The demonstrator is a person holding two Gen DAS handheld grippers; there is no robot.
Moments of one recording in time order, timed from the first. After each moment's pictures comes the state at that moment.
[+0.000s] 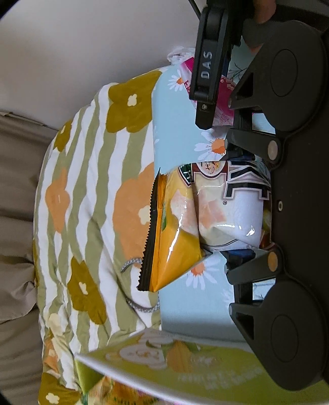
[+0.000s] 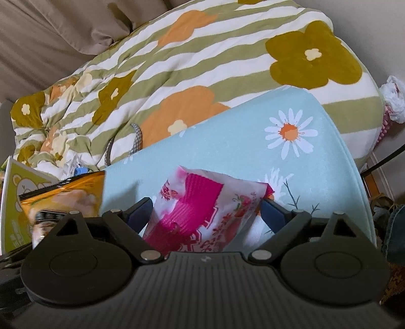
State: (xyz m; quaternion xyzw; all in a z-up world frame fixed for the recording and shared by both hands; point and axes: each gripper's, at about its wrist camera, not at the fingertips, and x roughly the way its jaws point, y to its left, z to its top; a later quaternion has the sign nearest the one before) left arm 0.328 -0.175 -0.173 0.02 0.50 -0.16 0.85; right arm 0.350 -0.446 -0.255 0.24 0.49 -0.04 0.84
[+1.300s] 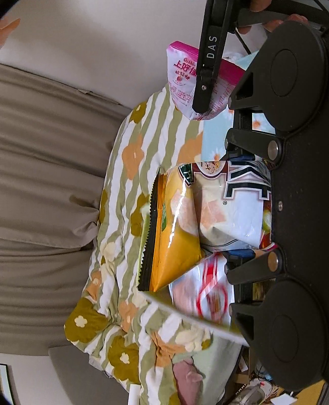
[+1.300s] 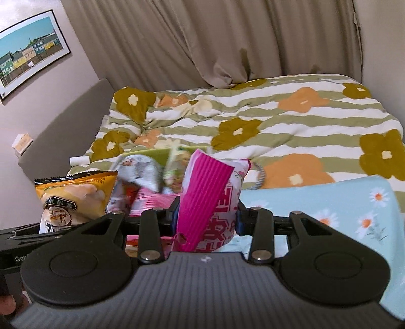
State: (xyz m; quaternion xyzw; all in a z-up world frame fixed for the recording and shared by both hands) left arm 0.212 0.077 -0.011 -0.05 0.39 -0.11 0.91; right arm 0.244 -0.212 -0.064 0.13 0.35 0.11 0.92
